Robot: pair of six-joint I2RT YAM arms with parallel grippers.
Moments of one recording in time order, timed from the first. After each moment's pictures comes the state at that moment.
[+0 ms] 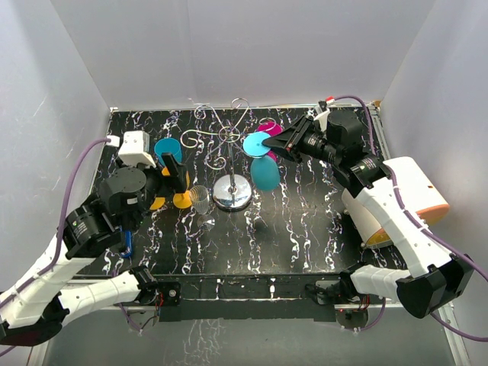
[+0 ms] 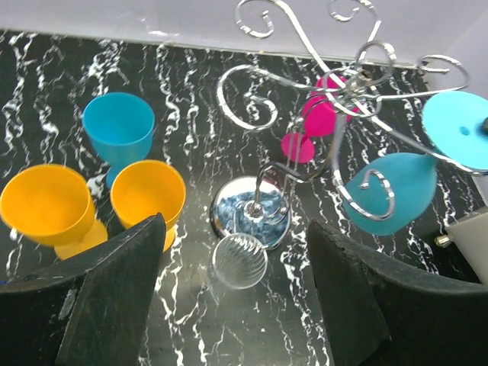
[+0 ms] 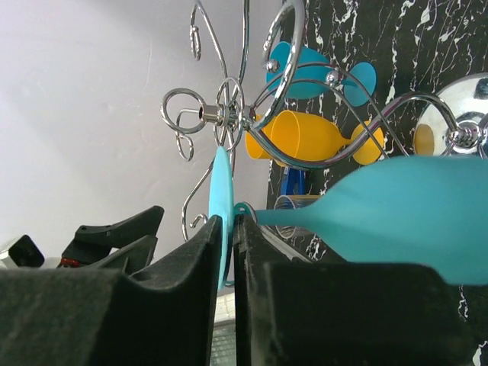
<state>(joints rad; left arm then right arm) -0.91 0.83 1.28 -0.74 -0.68 -0.42 0.42 1.19 1.27 -0.34 -0.41 1.15</state>
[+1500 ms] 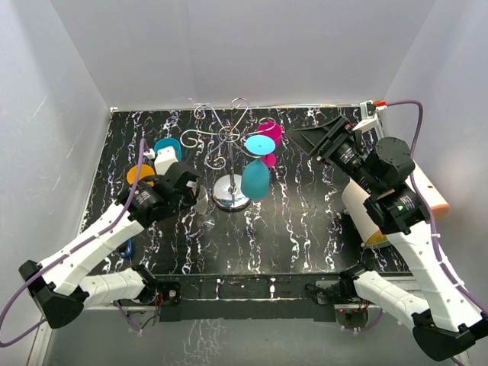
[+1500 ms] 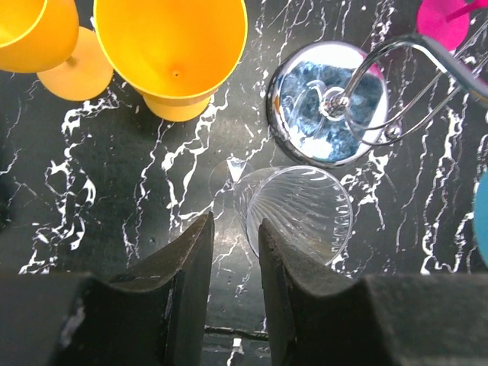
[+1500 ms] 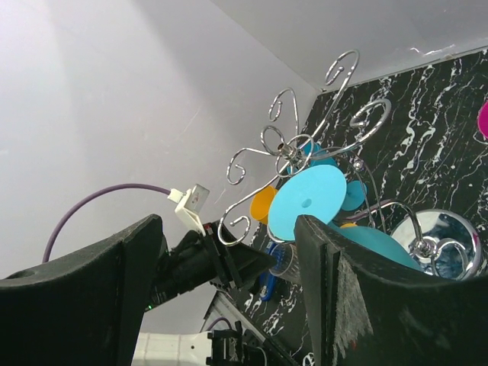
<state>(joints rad) -0.80 1.08 1.14 -1.04 -0.57 -0.90 0.42 0.87 1.18 -0.21 -0.24 0.92</state>
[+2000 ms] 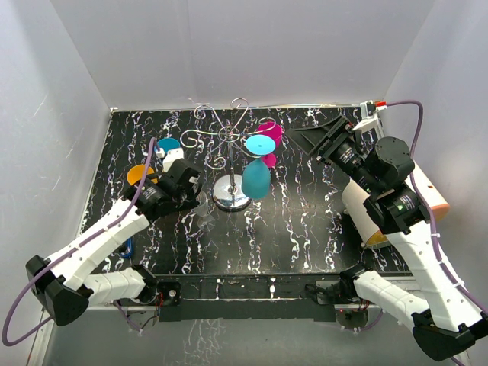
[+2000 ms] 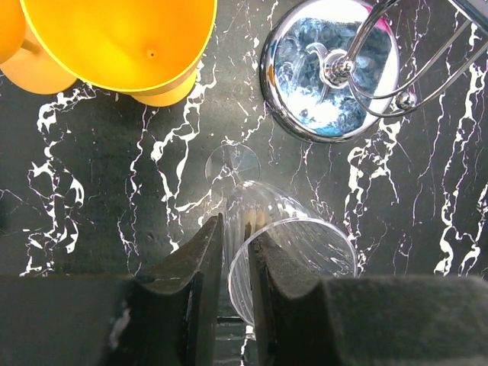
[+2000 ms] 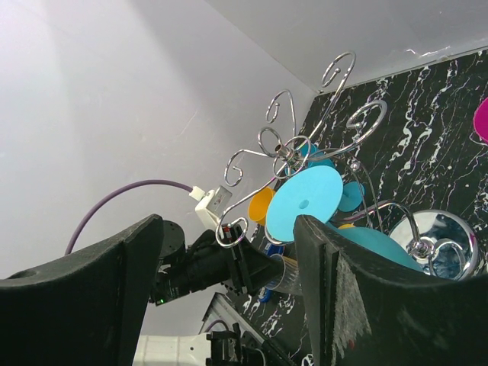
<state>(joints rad) -0.73 1.12 1.10 -0.97 -0.42 -0.79 0.42 0.87 1.18 -0.21 -0.23 0.91</state>
